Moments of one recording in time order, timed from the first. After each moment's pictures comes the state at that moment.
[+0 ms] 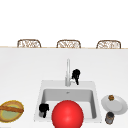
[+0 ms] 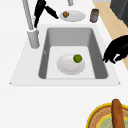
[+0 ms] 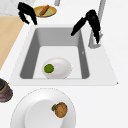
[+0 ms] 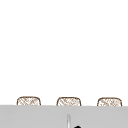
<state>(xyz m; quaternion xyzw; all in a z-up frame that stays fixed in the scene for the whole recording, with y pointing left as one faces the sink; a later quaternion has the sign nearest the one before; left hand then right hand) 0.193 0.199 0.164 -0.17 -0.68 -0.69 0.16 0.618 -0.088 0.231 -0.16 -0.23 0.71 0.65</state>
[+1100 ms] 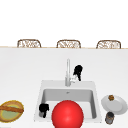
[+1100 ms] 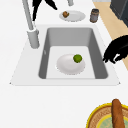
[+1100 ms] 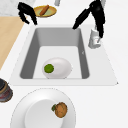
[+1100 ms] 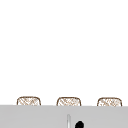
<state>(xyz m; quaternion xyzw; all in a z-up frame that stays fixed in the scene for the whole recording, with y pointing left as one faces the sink) 0.193 0.199 0.164 -0.17 -0.68 -0.69 0.16 0.625 -0.108 0.277 -0.15 -0.23 0.71 0.65</state>
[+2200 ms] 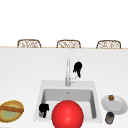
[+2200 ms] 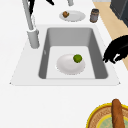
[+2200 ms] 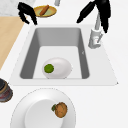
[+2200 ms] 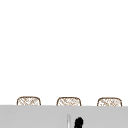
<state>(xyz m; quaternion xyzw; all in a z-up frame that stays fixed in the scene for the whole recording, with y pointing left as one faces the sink) 0.193 0.199 0.164 -0.17 -0.68 -0.69 0.16 0.644 -0.105 0.305 -0.14 -0.22 0.71 0.65</state>
